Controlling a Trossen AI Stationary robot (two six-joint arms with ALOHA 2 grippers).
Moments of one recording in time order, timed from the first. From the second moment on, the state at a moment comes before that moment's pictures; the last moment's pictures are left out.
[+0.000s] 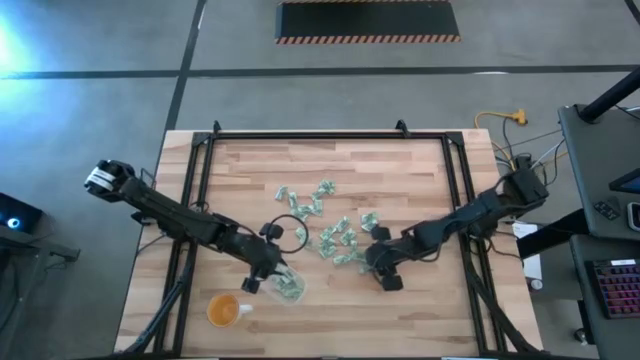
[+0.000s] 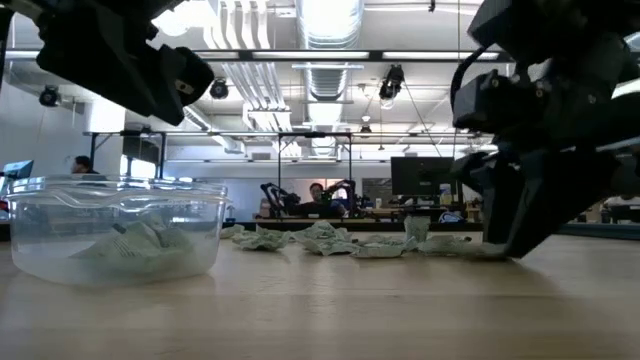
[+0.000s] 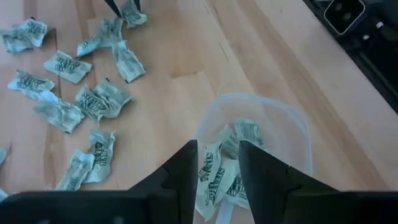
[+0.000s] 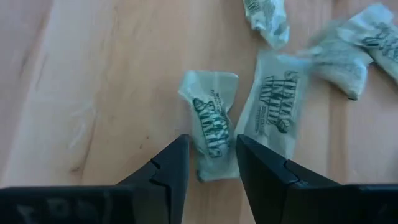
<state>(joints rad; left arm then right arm) -0.39 1.26 0.71 -0.17 -0.03 -0.06 0.34 1.62 0.66 -0.07 0.05 0.23</state>
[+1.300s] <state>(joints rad) -0.39 1.09 0.71 -0.30 -0.43 -0.07 0.34 1.56 0.74 0.27 -0.08 -0.10</state>
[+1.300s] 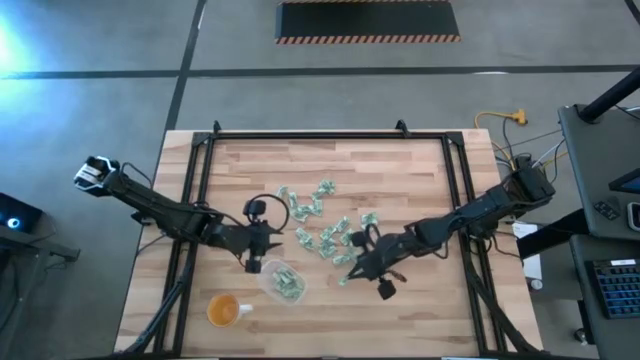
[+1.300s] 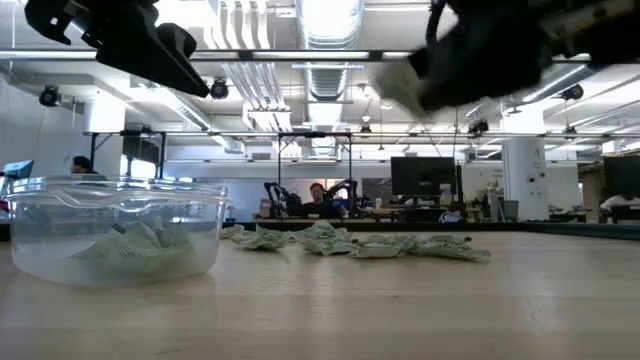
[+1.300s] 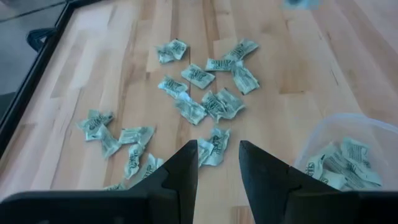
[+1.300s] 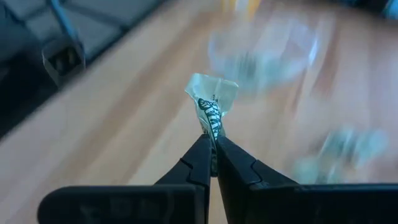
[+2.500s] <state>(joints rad) -0.39 1.09 0.71 -0.52 -0.66 -0.18 0.28 2.16 1.33 0.30 -0.03 -0.22</state>
